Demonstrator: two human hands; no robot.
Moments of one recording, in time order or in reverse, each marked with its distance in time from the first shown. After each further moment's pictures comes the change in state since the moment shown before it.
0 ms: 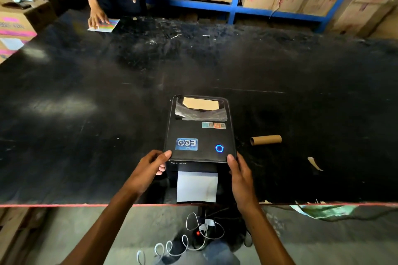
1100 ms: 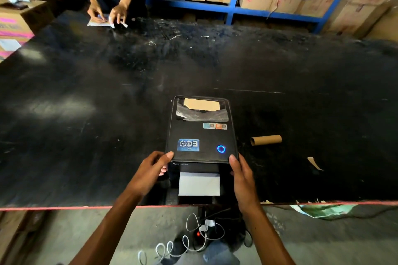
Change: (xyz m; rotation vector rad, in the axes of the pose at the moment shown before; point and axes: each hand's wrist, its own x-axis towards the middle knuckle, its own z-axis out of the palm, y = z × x) left_hand 0.006 -0.011 0.002 -0.012 0.001 0.026; right_hand -0.001 0.001 0.001 0.003 0.007 -0.019
